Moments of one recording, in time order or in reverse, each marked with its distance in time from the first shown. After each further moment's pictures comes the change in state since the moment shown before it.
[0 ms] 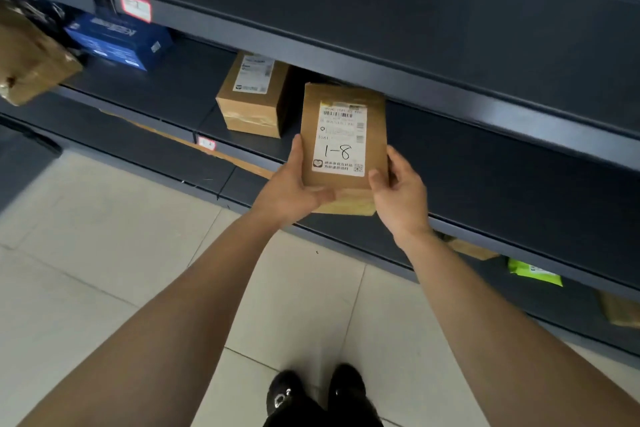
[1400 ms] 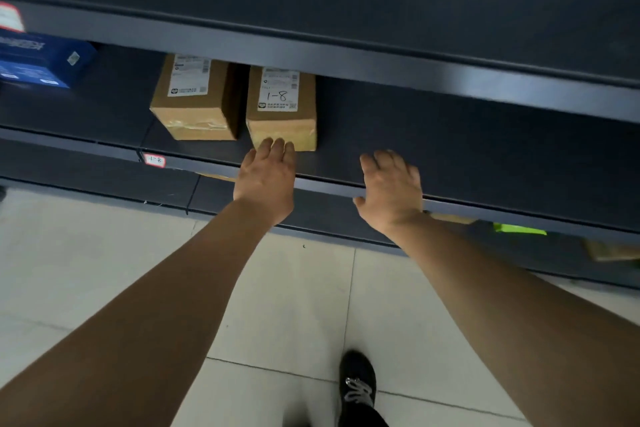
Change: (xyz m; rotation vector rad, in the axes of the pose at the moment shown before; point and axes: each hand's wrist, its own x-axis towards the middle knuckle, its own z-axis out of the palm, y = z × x) left_hand 0.072 -0.010 0.034 1.208 0.031 0.251; right_hand 0.039 0.046 -0.017 -1.095 -0.127 -0.174
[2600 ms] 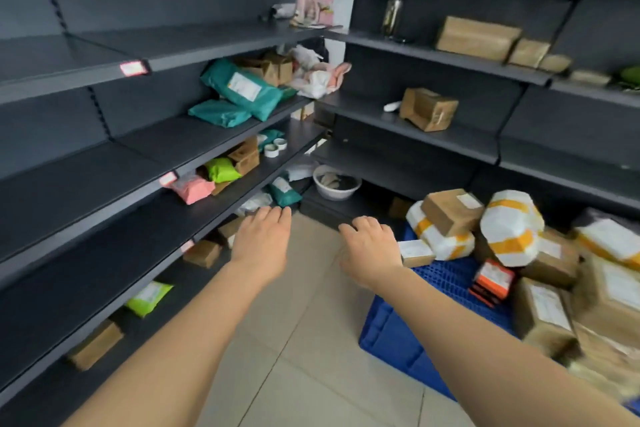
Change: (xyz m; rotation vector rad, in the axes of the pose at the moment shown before) left_hand -0.452 0.542 -0.311 0.020 0.464 1.256; right_hand -0.738 0.281 -0.247 0.003 0.135 1.125
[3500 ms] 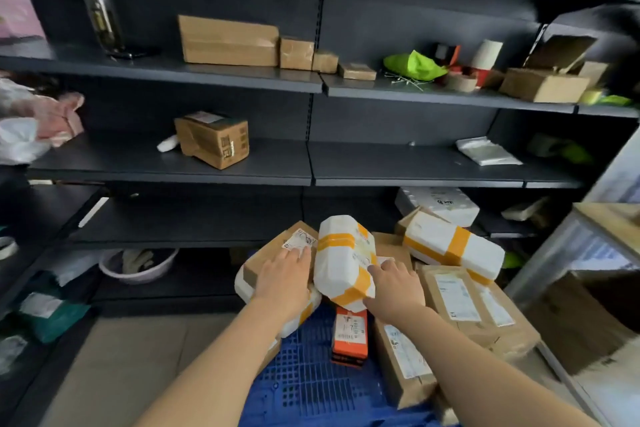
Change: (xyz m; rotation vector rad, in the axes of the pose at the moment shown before) left_hand 0.368 0.434 0.037 -0.234 -0.130 0.639; right_hand 0.043 0.491 0.055 0.022 -0.230 0.799
